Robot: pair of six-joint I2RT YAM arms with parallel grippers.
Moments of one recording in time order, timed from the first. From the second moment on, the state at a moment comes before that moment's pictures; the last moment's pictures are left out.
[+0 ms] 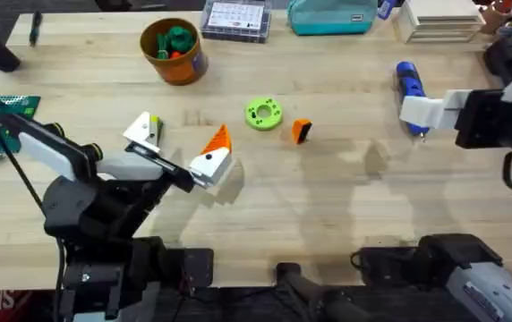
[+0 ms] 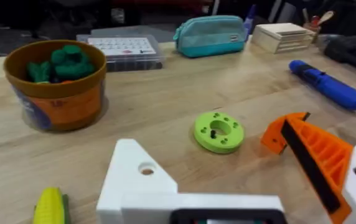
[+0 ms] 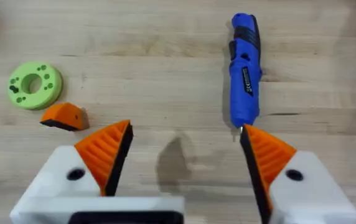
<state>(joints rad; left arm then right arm) 0.07 0.04 0.04 -0.11 0.58 -0.09 0.01 0.71 0.86 -0.91 -0.02 0.03</state>
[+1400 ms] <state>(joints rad) 0.06 0.01 0.02 -0.11 0.95 -0.02 0.01 0.71 0.86 -0.97 0.10 -0.09</state>
